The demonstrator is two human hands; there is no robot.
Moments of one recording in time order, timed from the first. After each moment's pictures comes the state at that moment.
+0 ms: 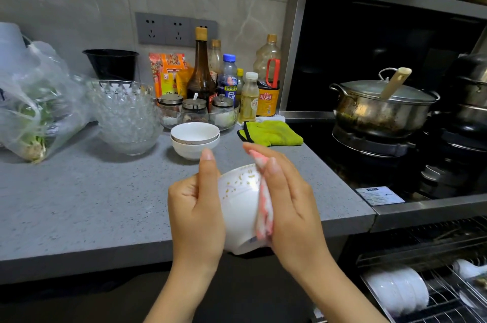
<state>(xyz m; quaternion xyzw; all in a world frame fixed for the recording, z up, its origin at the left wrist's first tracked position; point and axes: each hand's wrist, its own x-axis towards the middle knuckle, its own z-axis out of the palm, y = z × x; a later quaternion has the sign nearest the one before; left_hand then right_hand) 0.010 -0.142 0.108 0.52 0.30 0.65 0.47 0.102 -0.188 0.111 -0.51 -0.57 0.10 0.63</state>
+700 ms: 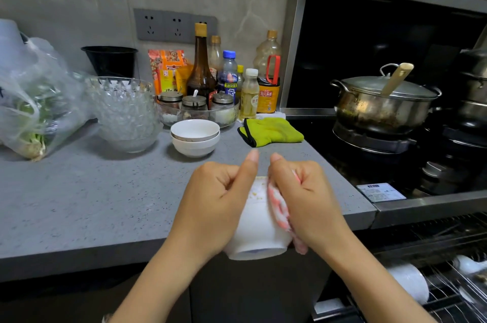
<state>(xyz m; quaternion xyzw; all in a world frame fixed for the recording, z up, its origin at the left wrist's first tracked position) 0.001 -0.137 0.122 0.75 0.24 0.50 0.35 0.116 -0.200 0.135 -0.54 -0.57 0.23 0.58</state>
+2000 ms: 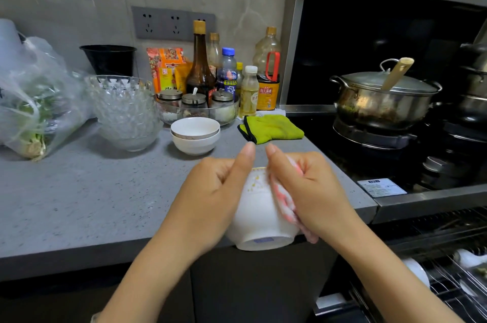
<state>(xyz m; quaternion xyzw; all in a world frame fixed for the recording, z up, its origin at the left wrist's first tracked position) -0.006 -0.131 0.125 0.75 0.24 0.45 0.42 0.121 -0.204 0.144 -0.55 -0.58 0.24 0.55</state>
